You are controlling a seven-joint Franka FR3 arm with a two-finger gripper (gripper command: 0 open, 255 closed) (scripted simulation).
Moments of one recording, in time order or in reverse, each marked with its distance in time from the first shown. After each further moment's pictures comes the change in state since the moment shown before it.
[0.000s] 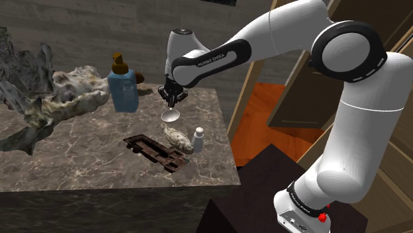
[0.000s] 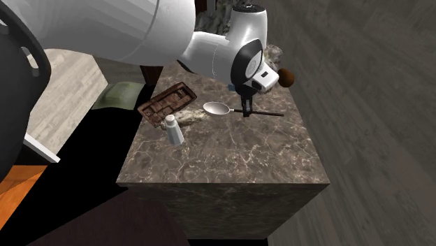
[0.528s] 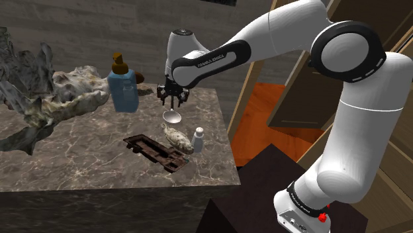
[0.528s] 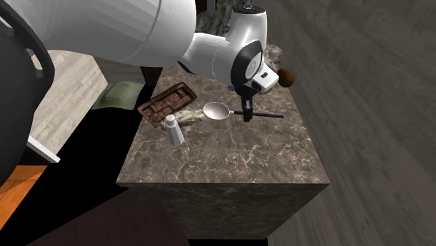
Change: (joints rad) arm 0.001 0.004 -0.001 -0.001 -0.002 0.004 0.001
